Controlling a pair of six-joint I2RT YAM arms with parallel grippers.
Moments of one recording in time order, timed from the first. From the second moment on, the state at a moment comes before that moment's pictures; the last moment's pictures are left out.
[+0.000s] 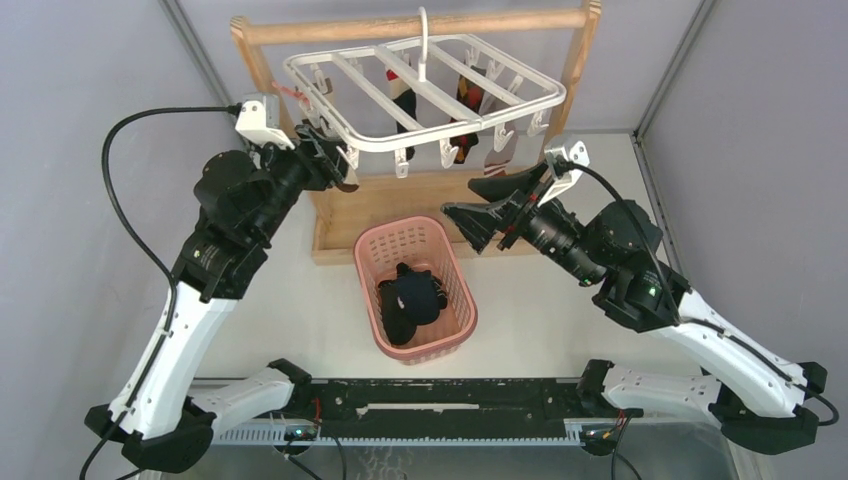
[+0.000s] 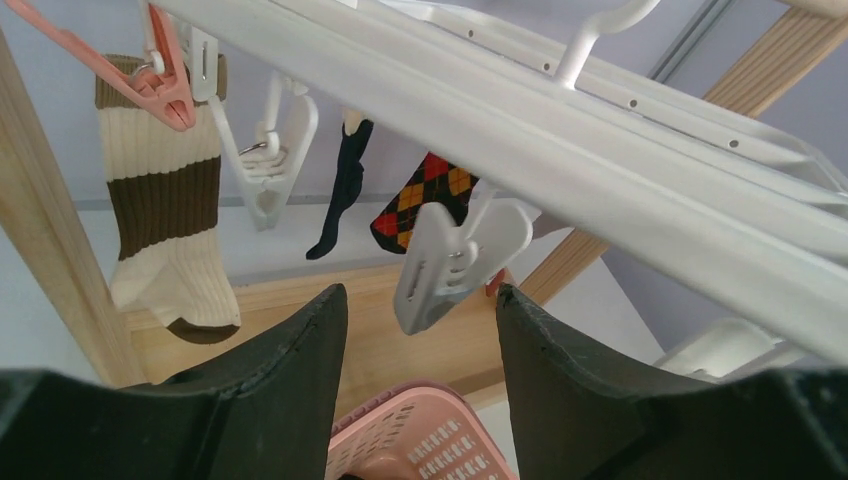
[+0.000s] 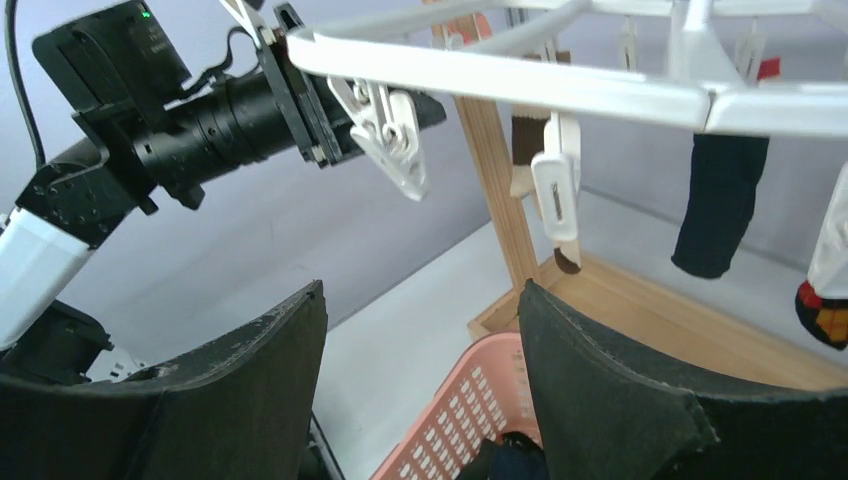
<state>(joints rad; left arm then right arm) -0.51 1.01 1.45 -0.40 -0.14 -0.34 0.99 0.92 1.25 -0.15 0.08 0.30</state>
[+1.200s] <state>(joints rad) -0.58 1.01 1.45 -0.40 -0.13 -0.33 1.07 1.25 1.55 -0.11 0.23 0.17</state>
